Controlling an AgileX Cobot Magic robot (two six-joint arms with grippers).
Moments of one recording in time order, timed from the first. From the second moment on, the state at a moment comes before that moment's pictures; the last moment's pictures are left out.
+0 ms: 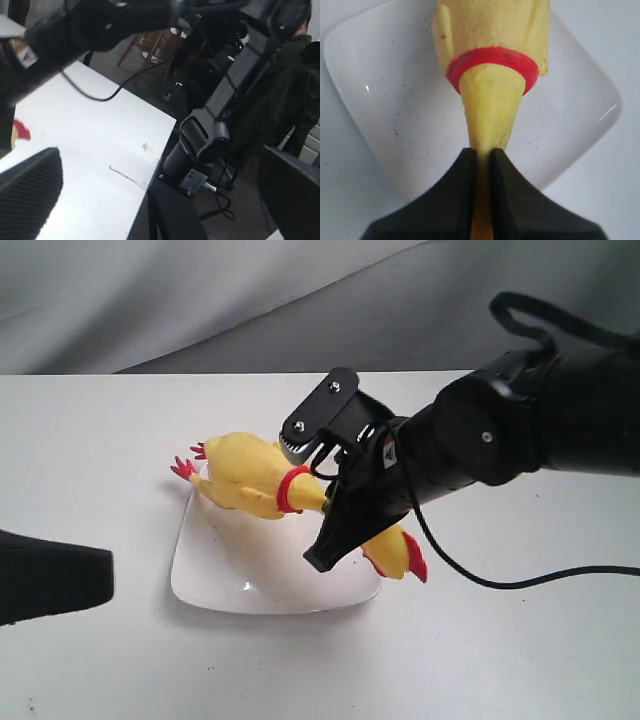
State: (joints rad) left arm -0.04 0.65 -0.54 1.74 -1.21 -2.12; right arm 0.69 1.70 -1.06 0.04 0.42 -0.33
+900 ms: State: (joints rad) left arm -0.04 0.40 -0.54 1.75 -0.63 -2.09; right arm 0.69 1.51 -1.06 -0.42 0.65 0.07
